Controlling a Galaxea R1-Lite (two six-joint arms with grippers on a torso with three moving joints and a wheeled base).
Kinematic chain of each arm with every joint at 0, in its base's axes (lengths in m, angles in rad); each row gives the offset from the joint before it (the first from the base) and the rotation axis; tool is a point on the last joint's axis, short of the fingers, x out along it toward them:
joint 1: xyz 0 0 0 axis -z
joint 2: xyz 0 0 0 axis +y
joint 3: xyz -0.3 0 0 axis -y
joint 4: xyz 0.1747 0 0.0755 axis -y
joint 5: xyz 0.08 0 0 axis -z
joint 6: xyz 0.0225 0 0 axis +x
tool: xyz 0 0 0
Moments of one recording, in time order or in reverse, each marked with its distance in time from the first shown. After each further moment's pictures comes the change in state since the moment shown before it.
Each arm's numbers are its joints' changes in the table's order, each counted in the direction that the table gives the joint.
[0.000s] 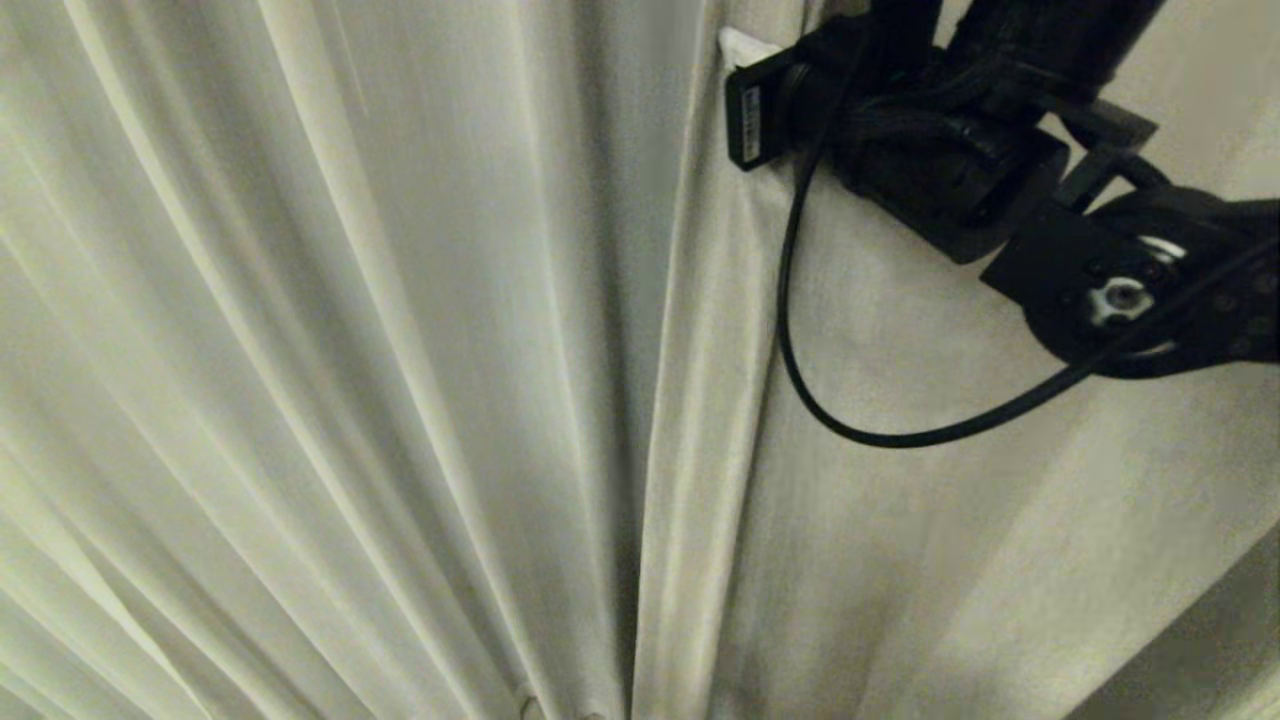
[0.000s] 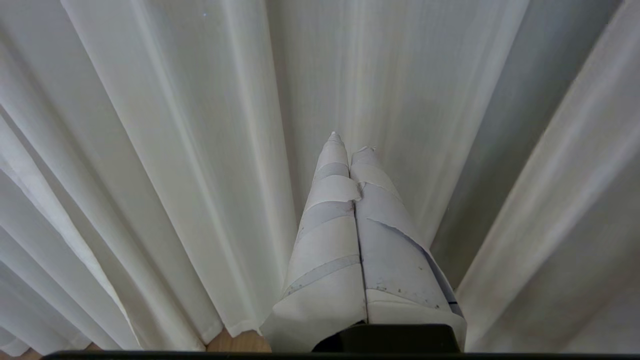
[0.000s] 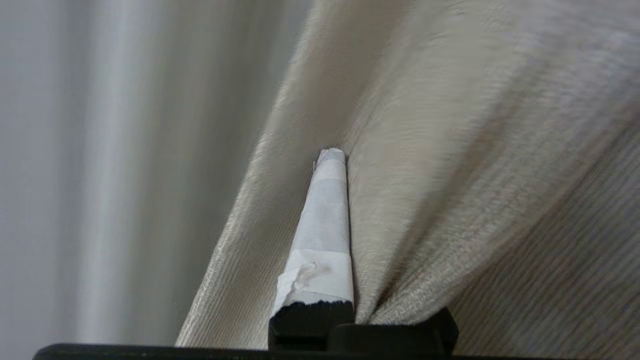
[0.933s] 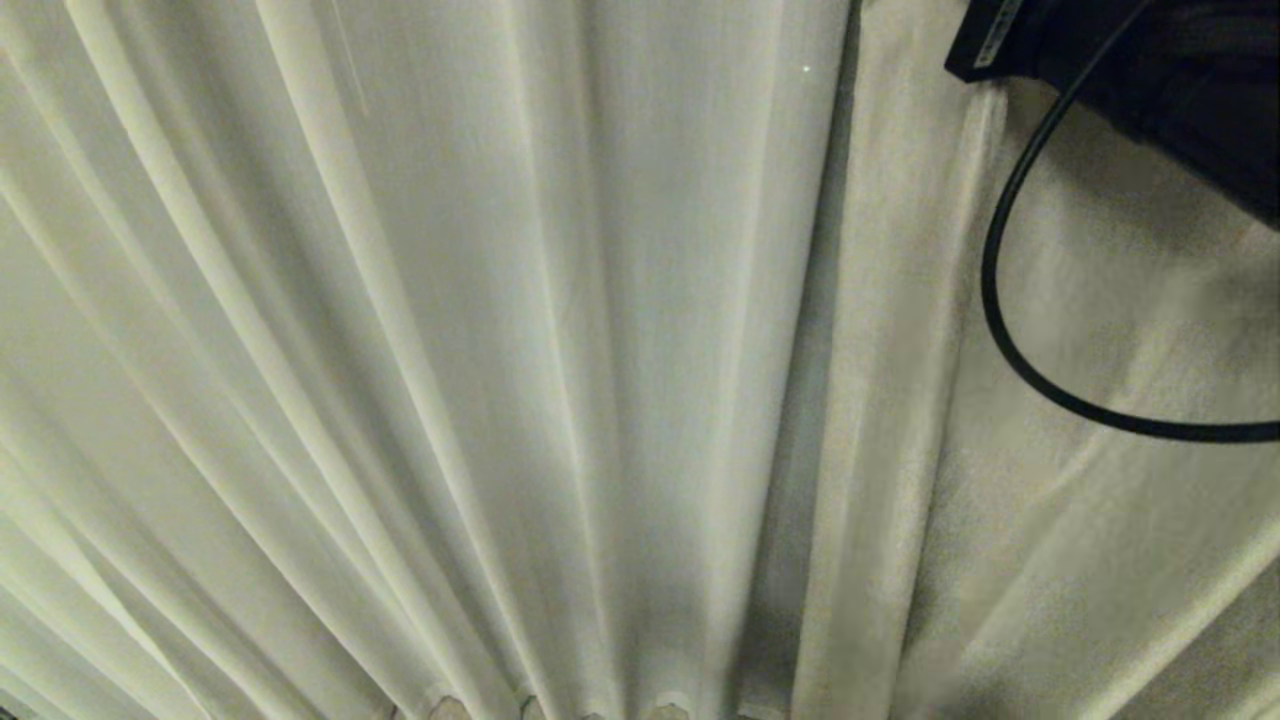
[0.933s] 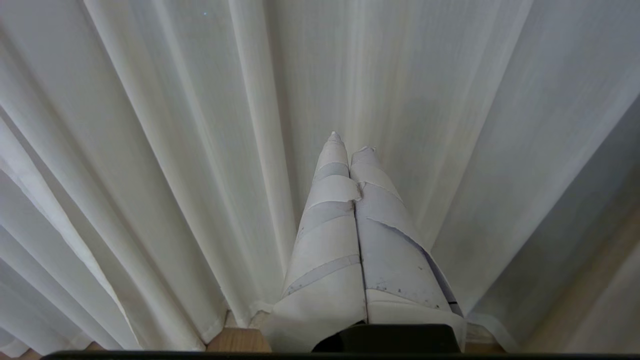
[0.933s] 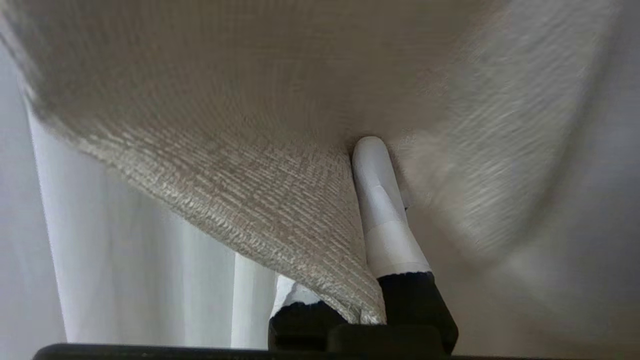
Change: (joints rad) left arm 0.000 0.000 0.000 0.000 0.000 0.000; right arm 0.137 -0.281 -0.221 0.021 -0.011 0.204
